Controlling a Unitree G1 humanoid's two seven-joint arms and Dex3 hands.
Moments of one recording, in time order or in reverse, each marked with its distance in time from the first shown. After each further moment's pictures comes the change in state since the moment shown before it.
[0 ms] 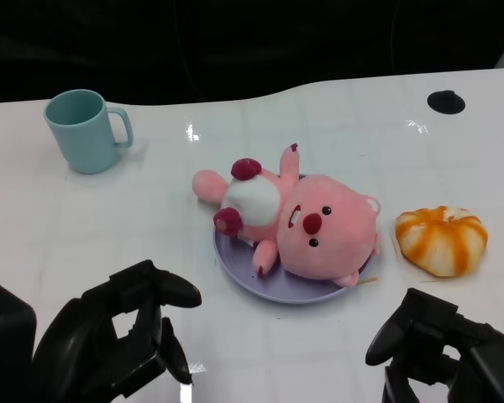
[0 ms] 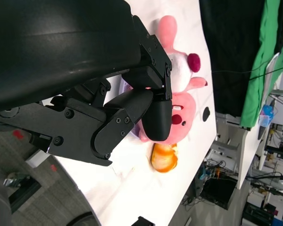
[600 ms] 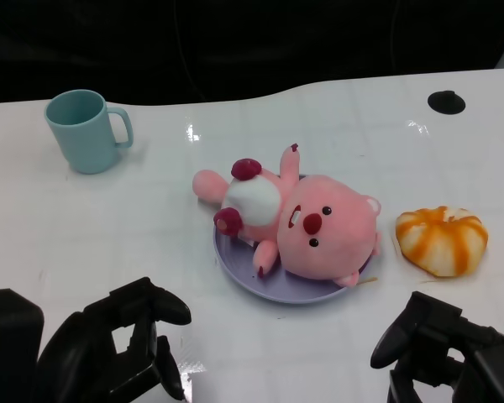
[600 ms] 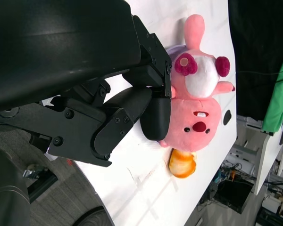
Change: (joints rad) left arm -0.022 0.026 -0.006 0.135 0.001 -0.031 -0.036; right arm 0.006 -0.003 -0.014 0.047 -0.002 -0.060 0.008
